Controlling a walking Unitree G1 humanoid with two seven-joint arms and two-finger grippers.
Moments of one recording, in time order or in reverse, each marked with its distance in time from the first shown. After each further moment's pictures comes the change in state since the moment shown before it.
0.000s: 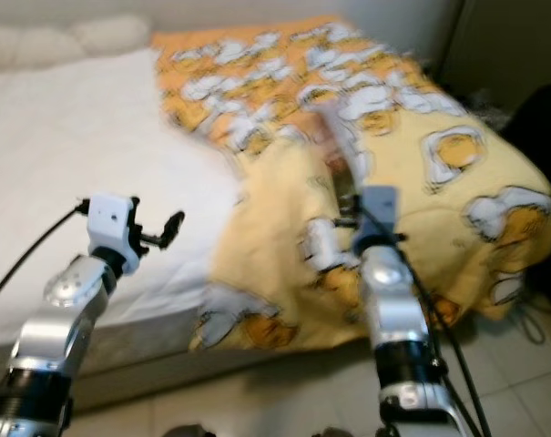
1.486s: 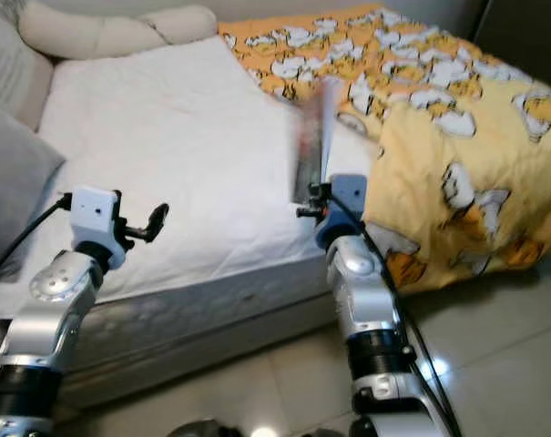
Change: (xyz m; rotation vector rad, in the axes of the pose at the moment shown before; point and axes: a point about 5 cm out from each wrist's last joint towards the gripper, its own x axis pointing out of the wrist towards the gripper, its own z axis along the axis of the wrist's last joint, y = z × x) left arm 0.005 0.002 0.010 0.003 -0.034 0.032; right arm 0.002 0.034 0.012 0.129 -0.036 0.189
